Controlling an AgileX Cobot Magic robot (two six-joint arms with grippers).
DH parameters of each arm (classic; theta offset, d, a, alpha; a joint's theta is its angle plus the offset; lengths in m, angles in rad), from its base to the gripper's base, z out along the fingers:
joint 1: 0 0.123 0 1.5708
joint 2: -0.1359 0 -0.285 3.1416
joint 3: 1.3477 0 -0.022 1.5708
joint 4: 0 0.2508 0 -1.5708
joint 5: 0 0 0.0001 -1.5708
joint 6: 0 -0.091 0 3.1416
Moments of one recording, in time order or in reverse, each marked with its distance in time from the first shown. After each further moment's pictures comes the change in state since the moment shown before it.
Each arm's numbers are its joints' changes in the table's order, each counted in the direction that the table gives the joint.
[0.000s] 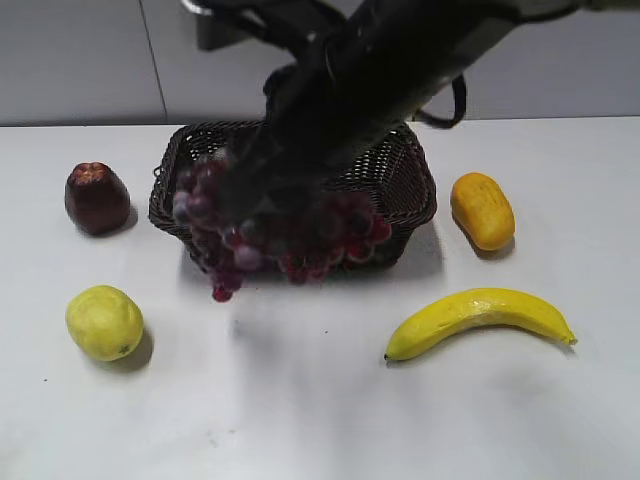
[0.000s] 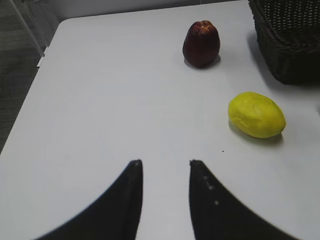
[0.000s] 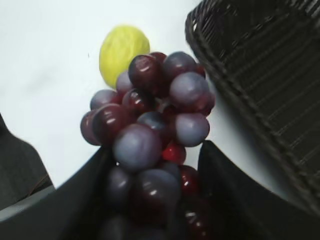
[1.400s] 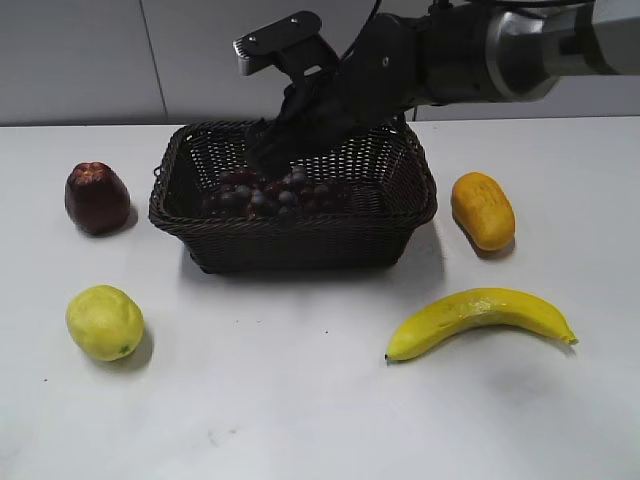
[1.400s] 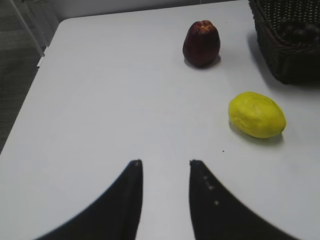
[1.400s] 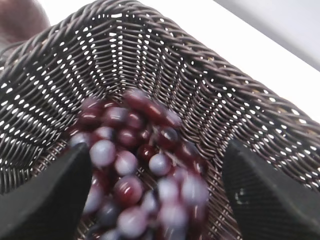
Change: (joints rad) left arm 0.000 0.000 0.000 0.000 0.000 0.000; right arm -0.141 -0.406 -0.168 -0.142 -0.447 -0.049
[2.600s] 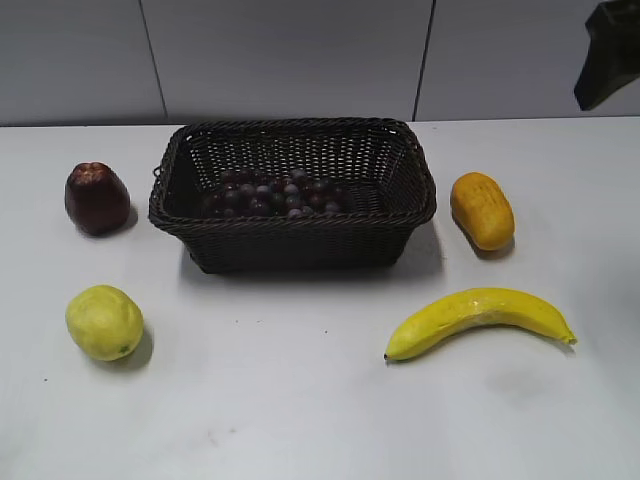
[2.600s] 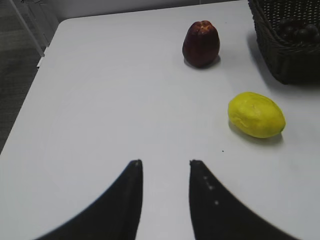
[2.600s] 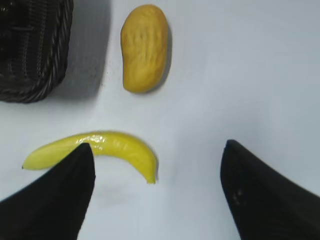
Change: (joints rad) left arm 0.000 0.000 0.000 0.000 0.000 0.000; right arm -0.439 0.587 0.135 -0.247 0.847 -0.362
